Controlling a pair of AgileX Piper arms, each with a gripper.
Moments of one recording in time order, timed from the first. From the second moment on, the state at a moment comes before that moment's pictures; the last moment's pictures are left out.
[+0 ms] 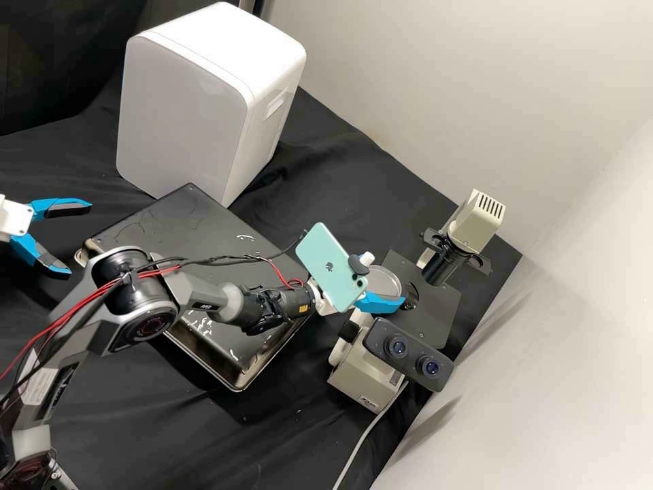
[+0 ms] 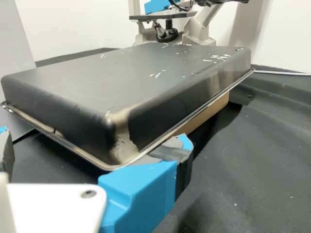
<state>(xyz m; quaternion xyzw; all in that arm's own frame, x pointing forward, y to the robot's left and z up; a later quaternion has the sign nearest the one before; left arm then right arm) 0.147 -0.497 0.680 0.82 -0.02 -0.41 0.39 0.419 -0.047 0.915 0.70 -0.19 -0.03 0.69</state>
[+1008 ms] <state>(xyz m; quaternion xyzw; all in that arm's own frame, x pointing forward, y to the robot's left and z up) 0.149 -0.498 0.677 0.83 -0.02 -0.41 0.38 0.467 -0.081 0.926 0.66 -0.26 -0.05 0.70</state>
